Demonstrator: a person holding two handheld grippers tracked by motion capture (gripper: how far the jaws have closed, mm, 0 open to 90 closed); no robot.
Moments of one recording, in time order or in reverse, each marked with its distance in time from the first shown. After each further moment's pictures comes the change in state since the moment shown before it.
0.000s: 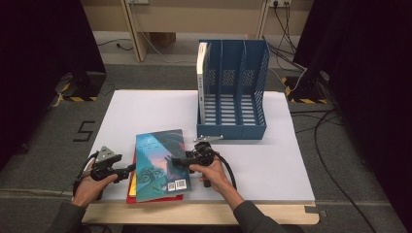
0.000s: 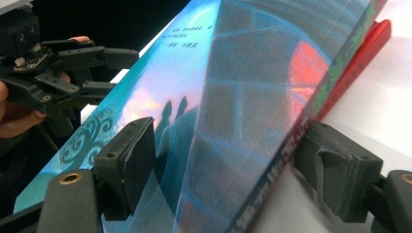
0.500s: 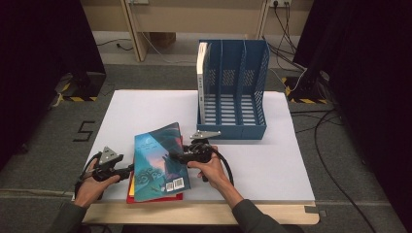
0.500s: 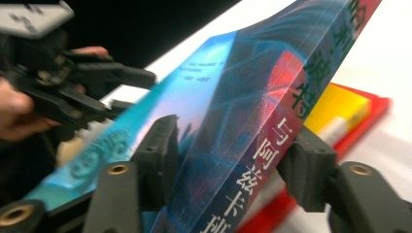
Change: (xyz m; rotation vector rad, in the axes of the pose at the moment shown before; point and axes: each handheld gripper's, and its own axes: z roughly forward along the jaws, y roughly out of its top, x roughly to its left) left arm -0.005 0.000 0.003 0.005 0.042 0.053; right arm 0.019 0.020 -0.005 -0.047 -0.017 -0.146
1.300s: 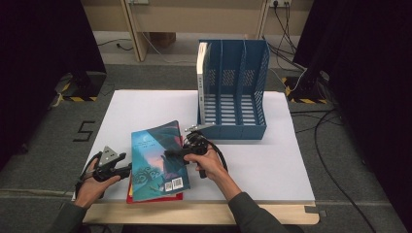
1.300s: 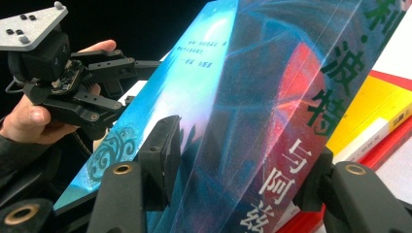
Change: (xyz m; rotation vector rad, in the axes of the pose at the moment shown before) left arm -0.005 0.004 -0.004 -0.064 -0.004 0.028; right arm 0.000 0.023 0.009 0.125 0.079 0.114
